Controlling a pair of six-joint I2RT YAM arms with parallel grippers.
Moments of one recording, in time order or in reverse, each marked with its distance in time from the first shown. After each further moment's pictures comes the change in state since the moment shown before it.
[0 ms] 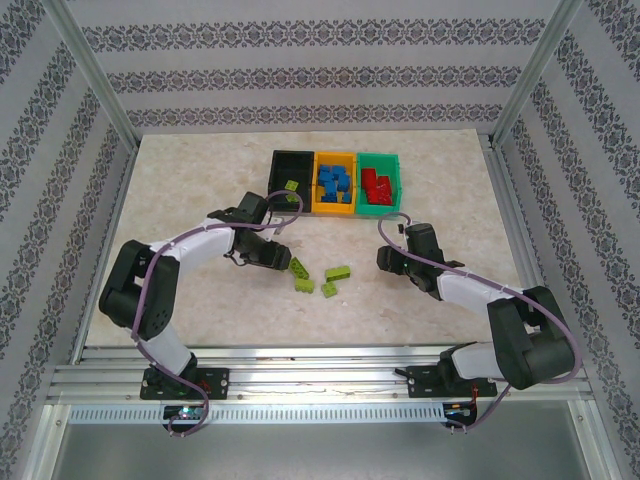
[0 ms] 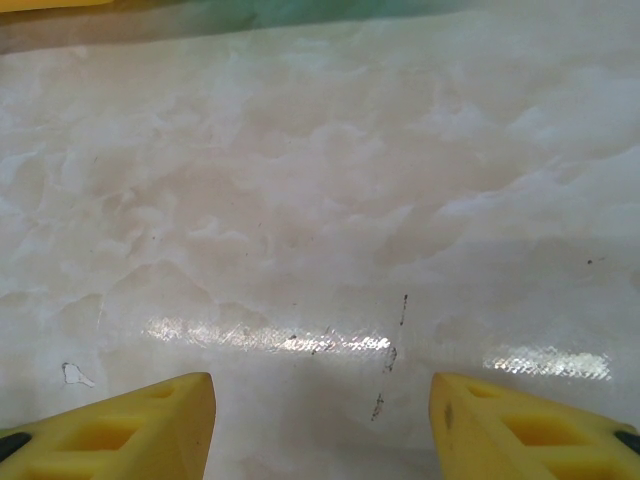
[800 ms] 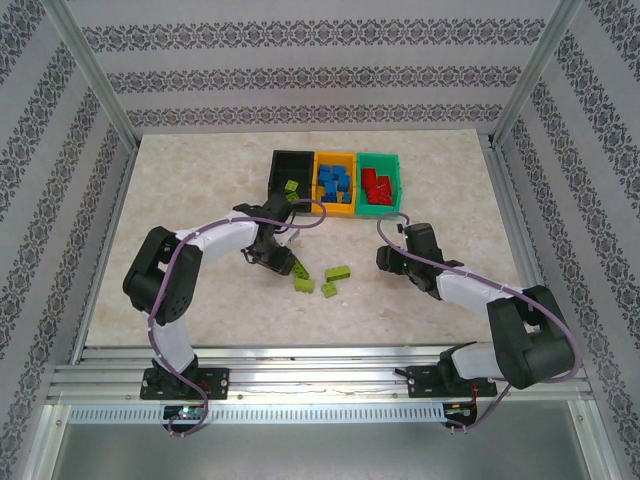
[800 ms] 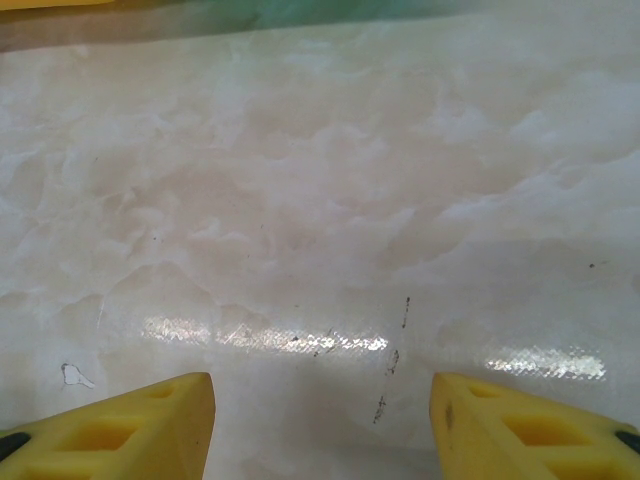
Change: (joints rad) left arm -0.105 0.142 0.147 -0.157 -0.188 0.100; right arm 0.006 0.004 0.006 -0.004 0.008 -0.003
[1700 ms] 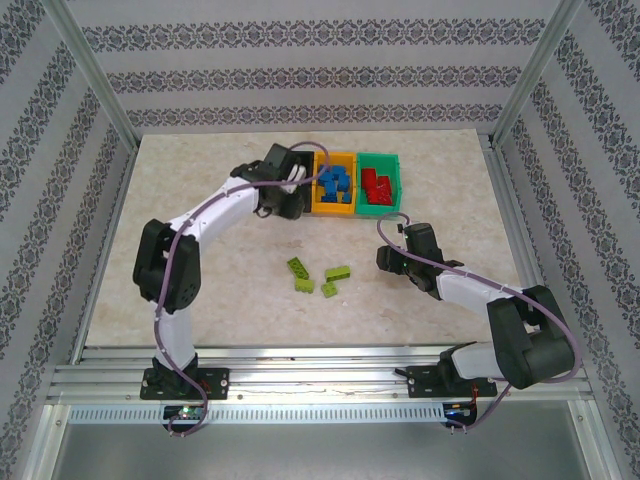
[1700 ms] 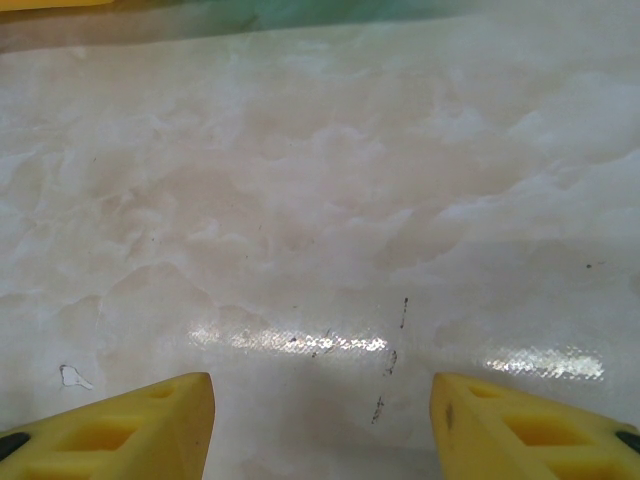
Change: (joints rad) left arm 0.062 0.124 0.468 -0.010 -0.071 -0.065; right arm 0.000 0.000 0.000 0.000 0.003 0.000
